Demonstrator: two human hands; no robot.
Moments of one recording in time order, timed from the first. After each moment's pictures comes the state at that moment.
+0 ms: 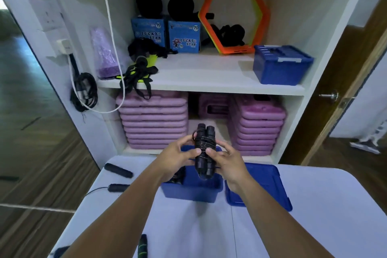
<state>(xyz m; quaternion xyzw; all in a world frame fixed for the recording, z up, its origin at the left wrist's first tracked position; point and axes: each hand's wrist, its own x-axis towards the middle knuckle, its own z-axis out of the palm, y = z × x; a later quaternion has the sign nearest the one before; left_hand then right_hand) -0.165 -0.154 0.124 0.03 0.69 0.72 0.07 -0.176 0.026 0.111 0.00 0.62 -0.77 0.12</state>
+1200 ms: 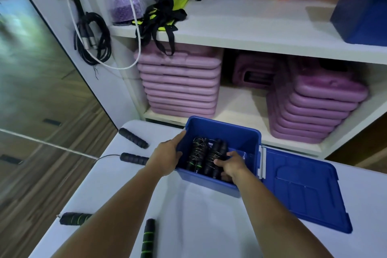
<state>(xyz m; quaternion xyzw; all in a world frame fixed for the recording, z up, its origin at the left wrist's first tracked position) -0.209 -0.246 -0.027 -0.13 0.95 0.28 0.07 -0.285 -0.041 -0.075 0.16 0.78 -0.51 0.31</state>
